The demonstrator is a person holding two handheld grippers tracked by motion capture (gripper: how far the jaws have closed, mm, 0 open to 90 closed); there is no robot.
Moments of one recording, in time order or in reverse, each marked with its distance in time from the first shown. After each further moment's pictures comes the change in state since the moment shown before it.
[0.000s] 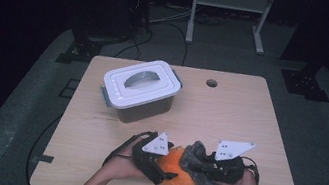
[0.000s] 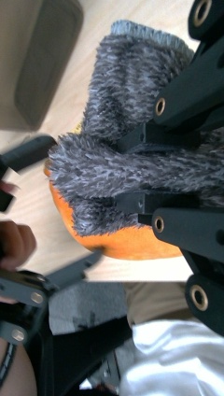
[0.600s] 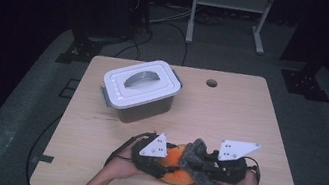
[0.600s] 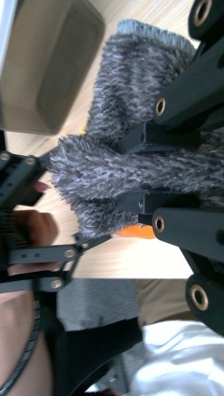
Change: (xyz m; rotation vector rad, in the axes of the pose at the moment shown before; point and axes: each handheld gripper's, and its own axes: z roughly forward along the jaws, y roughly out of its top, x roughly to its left) left arm -0.003 -0.006 0.001 -0.052 0.036 0.119; right arm 0.007 0.010 -0.006 -0.043 -0.022 -0.031
